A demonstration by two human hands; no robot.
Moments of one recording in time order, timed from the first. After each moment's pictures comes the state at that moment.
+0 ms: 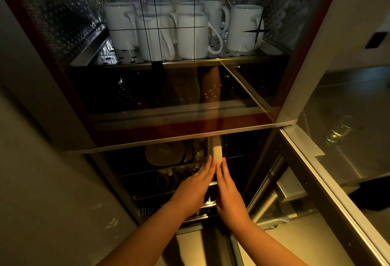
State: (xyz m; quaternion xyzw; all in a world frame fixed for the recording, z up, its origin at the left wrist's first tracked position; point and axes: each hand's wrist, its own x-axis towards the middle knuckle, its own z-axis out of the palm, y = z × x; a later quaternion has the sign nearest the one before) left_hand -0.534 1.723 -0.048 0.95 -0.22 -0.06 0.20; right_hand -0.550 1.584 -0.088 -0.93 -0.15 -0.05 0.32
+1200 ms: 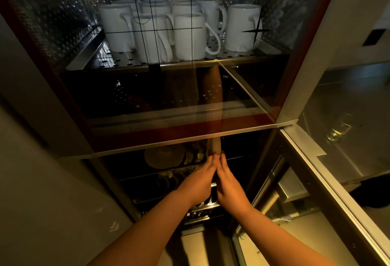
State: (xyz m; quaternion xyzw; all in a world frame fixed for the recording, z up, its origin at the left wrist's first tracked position) left_hand -0.502 1.717 -0.044 0.93 -0.20 -0.13 0.28; right_hand -0.517 1.579 -0.082 -0.92 -0.18 -0.04 0.36
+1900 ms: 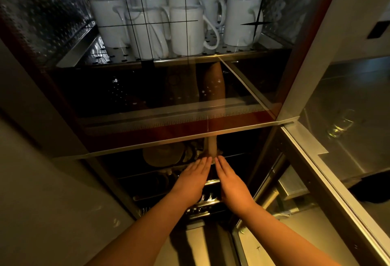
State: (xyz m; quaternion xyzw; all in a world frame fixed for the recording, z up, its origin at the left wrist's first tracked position) left_hand -0.502 1.726 -0.062 0.97 -0.20 -0.06 0.09; right_hand -0.510 1.564 -0.093 -0.96 -0.20 -0.03 0.18
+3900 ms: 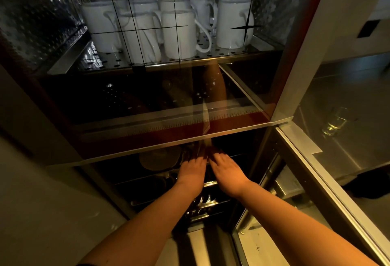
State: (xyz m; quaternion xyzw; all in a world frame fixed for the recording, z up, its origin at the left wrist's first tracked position) left_hand -0.466 1.703 -0.050 0.98 -0.15 -0.11 -0.07; right_hand -0.472 1.565 -0.057 -0.95 -0.30 -0.05 -0.04
